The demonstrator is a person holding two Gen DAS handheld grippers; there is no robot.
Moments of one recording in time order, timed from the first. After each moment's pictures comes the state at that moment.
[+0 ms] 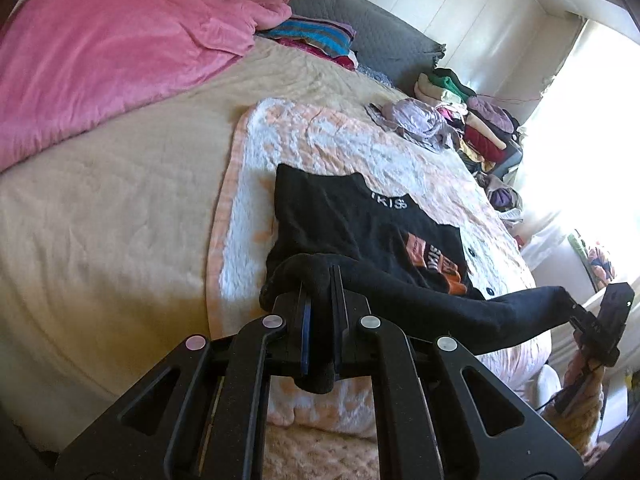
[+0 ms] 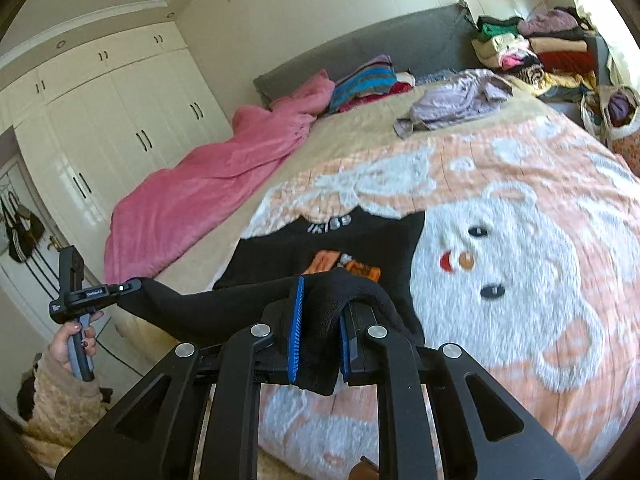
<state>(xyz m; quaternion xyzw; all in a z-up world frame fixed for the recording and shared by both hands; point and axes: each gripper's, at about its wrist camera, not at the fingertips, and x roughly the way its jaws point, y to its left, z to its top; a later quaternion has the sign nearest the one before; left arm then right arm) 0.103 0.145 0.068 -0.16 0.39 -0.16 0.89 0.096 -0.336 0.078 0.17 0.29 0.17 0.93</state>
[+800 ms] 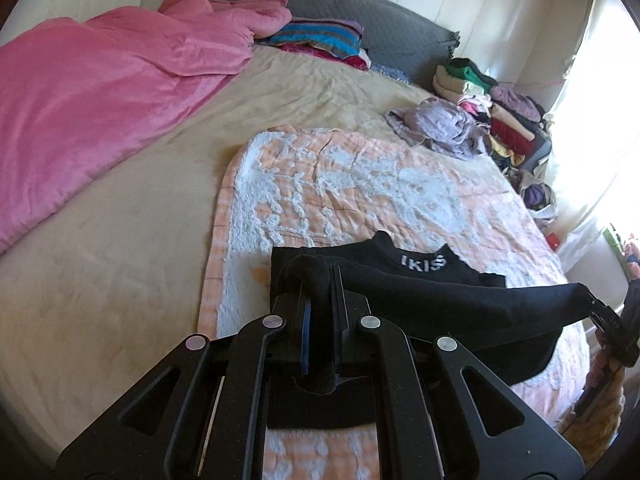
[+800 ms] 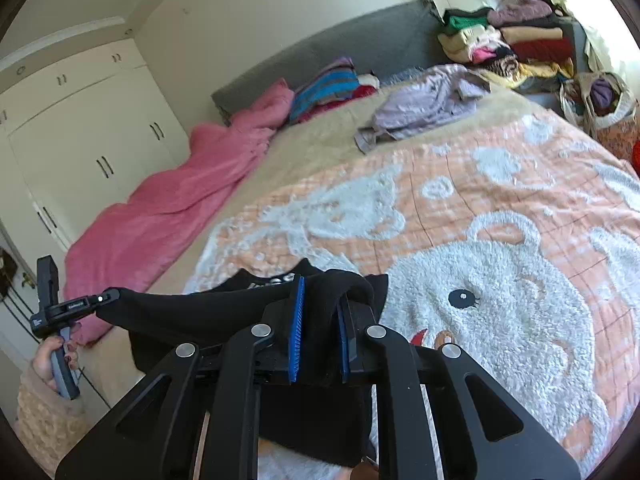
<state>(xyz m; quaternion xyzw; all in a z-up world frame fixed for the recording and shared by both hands) 0.248 0.101 0.073 -0.10 0.40 -0.12 0.90 0.234 -0.372 0.053 0.20 0.30 0.11 0.93</state>
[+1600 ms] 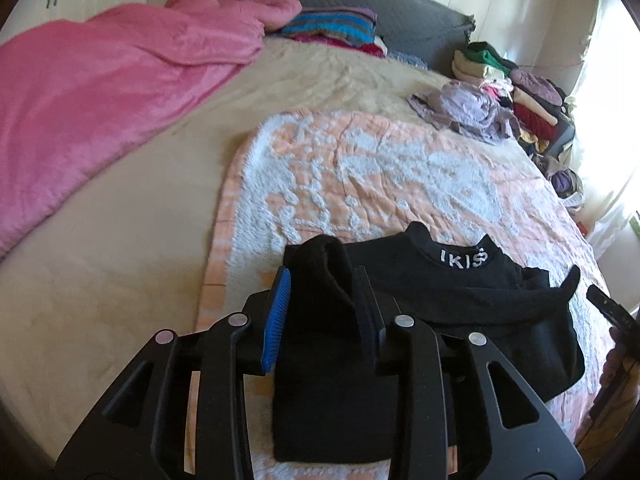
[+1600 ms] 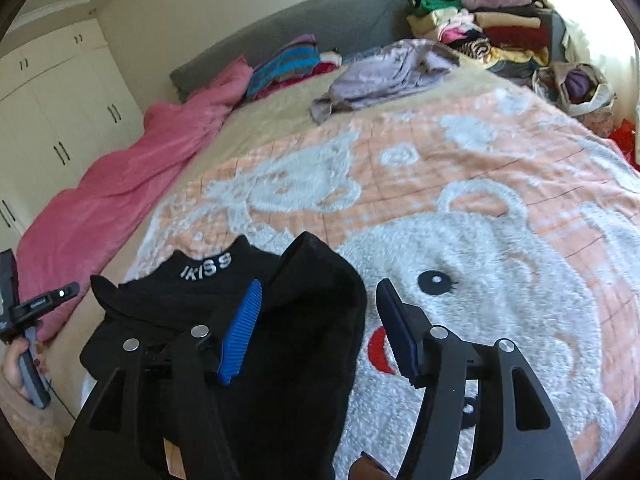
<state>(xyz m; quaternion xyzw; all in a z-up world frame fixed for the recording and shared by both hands) 0.265 0.090 0.044 -0.07 0.40 -0.09 0.91 0.261 -0.374 0.004 0.17 0.33 0.04 0.93</state>
